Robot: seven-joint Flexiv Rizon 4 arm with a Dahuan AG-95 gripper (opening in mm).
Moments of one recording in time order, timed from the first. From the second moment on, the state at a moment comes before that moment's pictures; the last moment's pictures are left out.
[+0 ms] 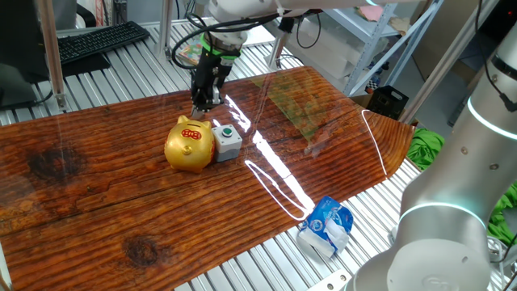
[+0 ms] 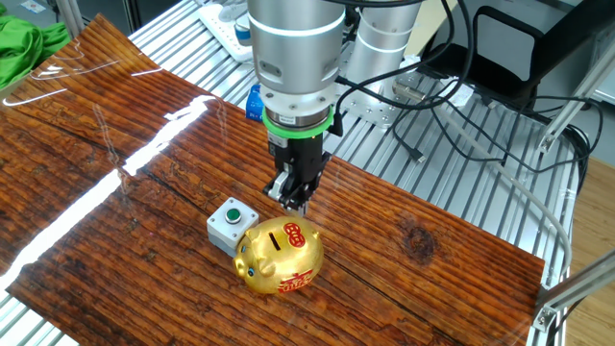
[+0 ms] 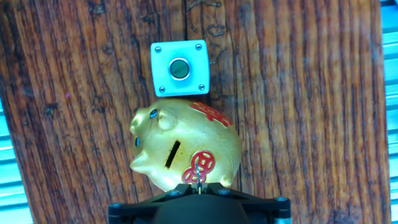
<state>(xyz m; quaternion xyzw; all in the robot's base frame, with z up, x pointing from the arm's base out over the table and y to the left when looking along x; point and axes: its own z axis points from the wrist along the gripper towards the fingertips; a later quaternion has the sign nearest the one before) 0.566 0.089 0.184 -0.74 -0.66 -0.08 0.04</state>
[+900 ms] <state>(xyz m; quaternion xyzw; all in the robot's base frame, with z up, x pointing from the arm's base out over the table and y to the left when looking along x) 0.600 0.099 0.163 -0.79 -0.60 -0.07 0.02</state>
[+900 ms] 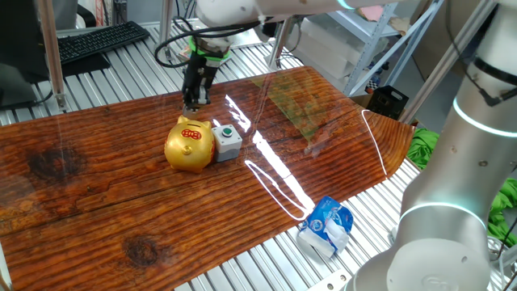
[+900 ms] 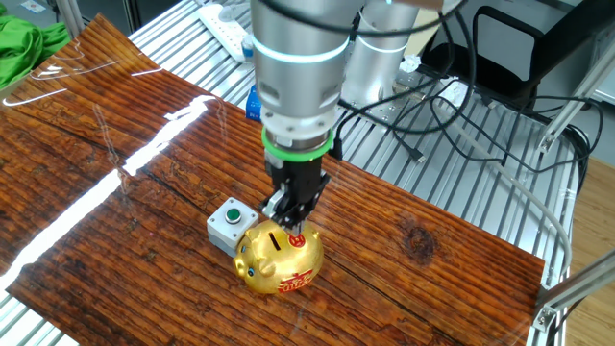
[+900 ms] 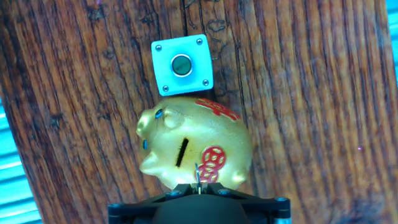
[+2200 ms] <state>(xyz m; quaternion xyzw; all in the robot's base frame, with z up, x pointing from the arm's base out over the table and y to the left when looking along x) 0.609 0.087 0.148 -0.83 -0.56 -0.09 0.00</state>
